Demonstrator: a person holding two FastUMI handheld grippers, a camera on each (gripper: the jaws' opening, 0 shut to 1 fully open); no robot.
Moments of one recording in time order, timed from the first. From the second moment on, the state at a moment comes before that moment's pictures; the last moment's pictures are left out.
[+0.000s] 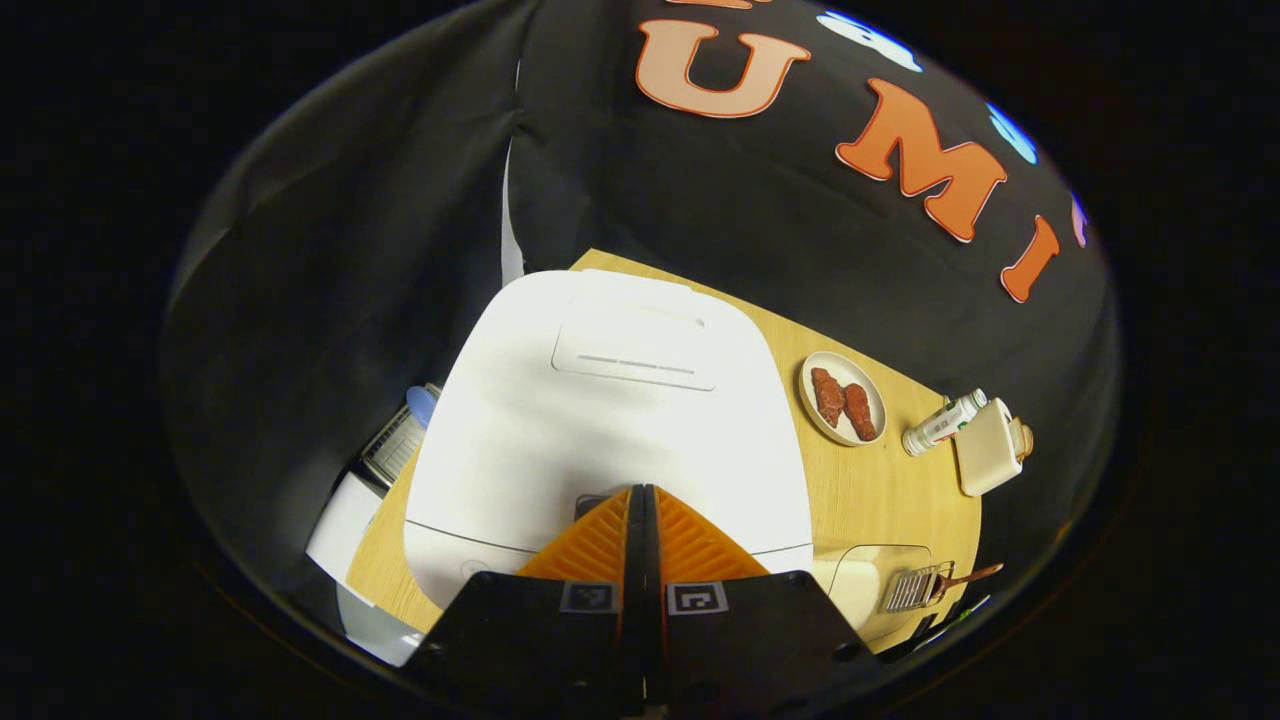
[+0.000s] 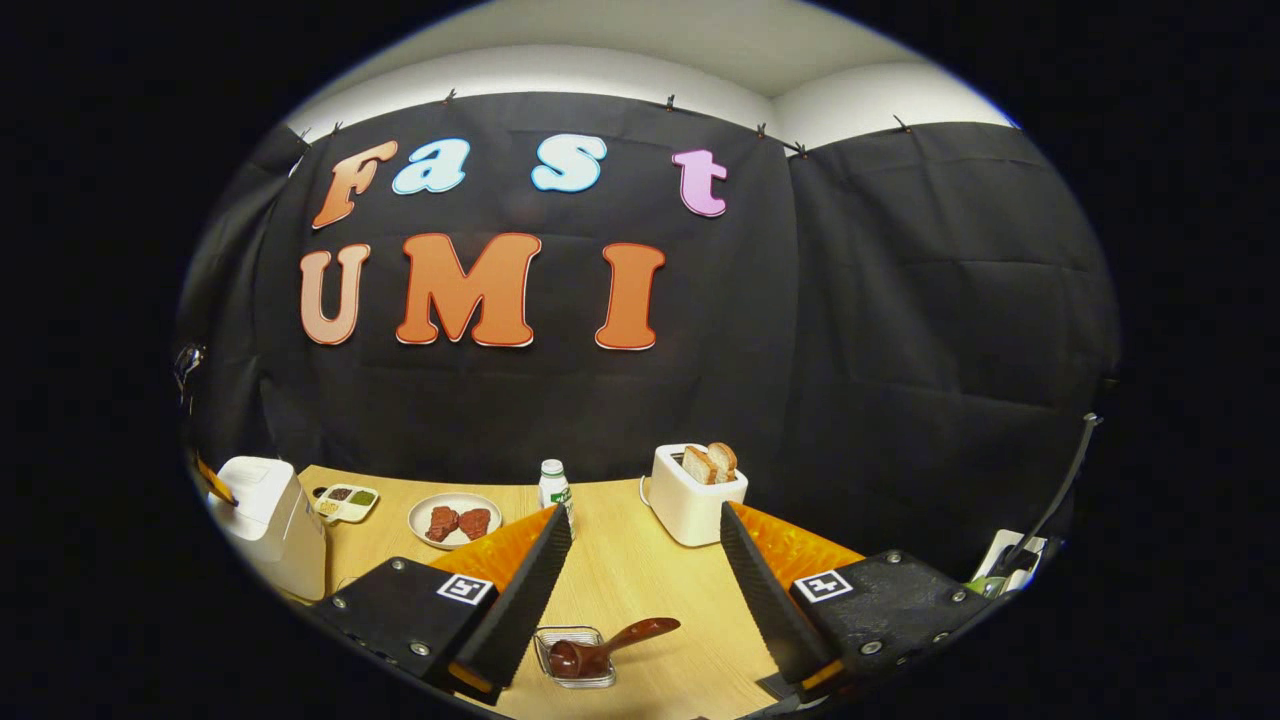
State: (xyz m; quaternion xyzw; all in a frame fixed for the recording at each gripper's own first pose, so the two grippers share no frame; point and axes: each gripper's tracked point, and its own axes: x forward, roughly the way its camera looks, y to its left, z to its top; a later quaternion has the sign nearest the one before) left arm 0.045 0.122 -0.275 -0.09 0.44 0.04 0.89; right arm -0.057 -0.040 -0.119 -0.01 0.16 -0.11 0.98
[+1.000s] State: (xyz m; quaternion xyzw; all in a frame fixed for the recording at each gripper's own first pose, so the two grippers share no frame) left arm 0.016 0.085 -0.073 -0.01 0.10 0.06 0.99; right arm -0.063 -0.033 -0.241 0.06 0.30 -0.04 0.95
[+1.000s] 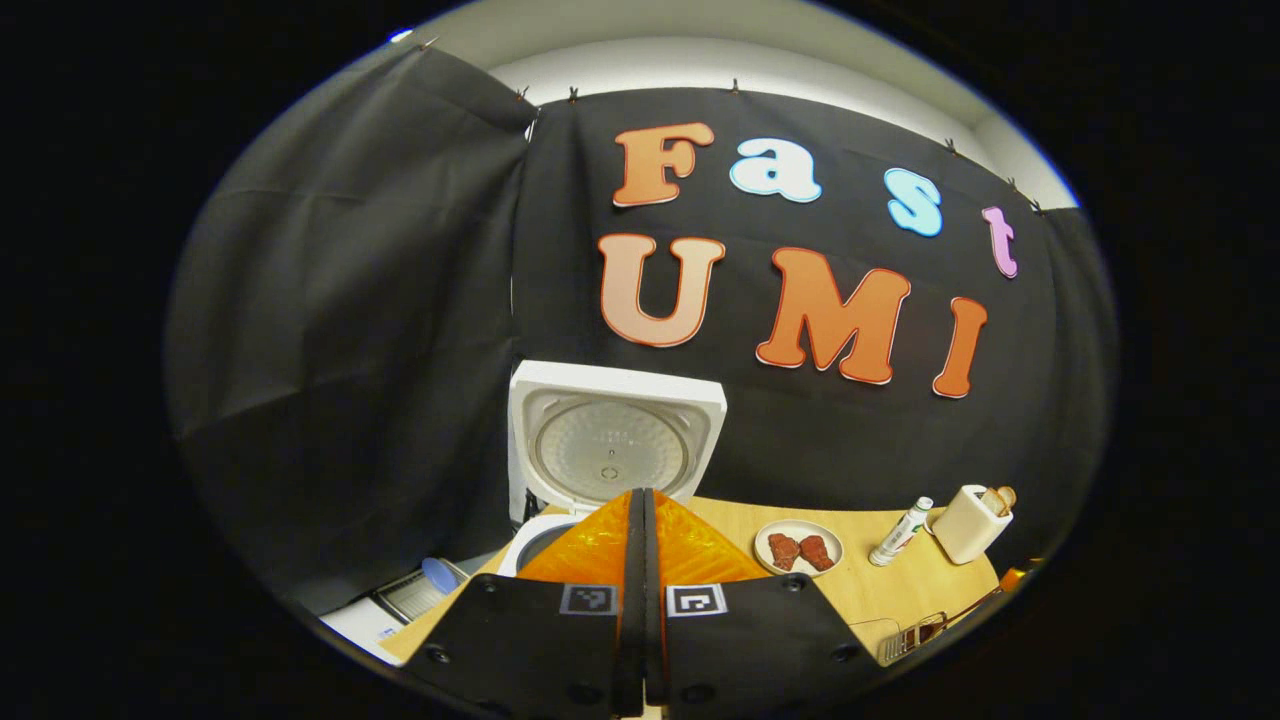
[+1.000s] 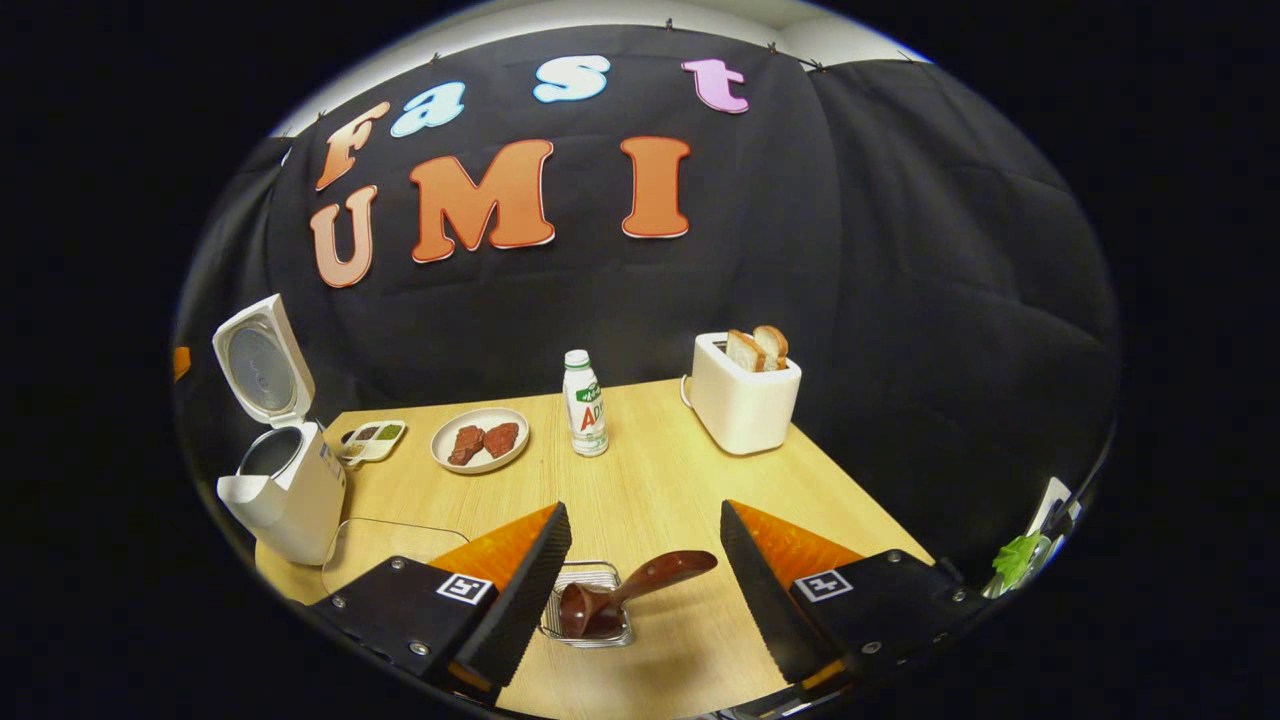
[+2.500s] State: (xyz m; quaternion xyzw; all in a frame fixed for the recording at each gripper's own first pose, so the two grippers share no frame) left arm -0.041 0.022 -0.046 0.05 0.07 0.00 1.00; right arm -0.039 -0.016 -0.321 0.29 0.34 -0.04 0.89
